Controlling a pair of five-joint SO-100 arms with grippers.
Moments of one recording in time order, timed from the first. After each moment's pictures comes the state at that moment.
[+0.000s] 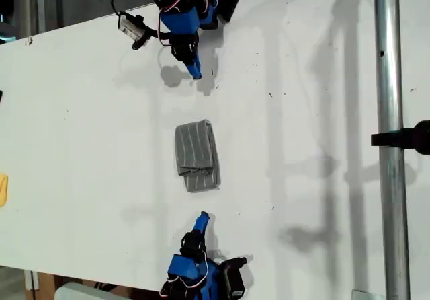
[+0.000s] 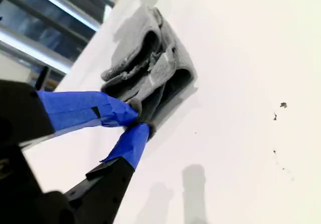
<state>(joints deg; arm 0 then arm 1) -8.2 190.2 174.4 57.1 -78.0 8.2 179.6 162.5 65.1 81.5</state>
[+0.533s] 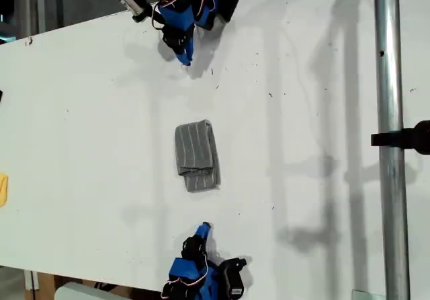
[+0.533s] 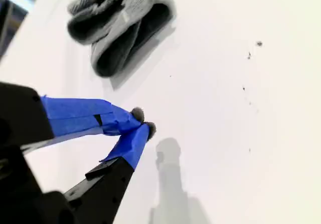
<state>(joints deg) -11.0 198.7 178.4 73.7 -76.9 30.1 188.3 166.7 80.7 86.3</state>
